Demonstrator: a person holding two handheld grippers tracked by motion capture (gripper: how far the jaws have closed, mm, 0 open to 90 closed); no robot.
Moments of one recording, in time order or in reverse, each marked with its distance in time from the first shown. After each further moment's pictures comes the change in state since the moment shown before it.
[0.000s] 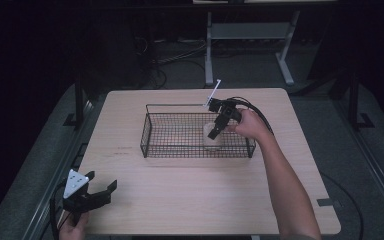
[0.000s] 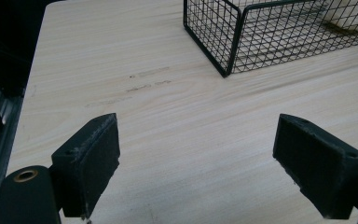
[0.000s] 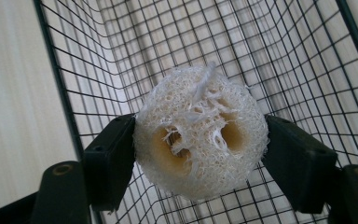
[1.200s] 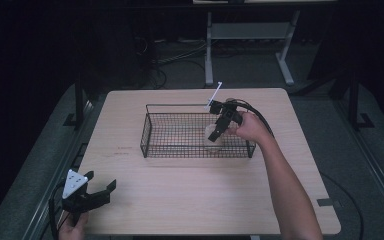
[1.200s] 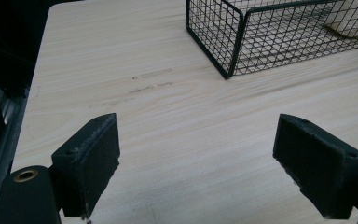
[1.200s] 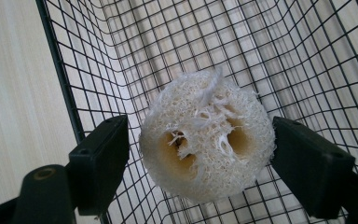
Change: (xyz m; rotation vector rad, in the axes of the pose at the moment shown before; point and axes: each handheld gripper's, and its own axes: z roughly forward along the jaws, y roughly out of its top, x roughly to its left) left arm 0.001 0.000 -0.002 -0.007 0.002 -0.001; right arm 0.004 -0.004 0.002 -0.004 0.003 0.015
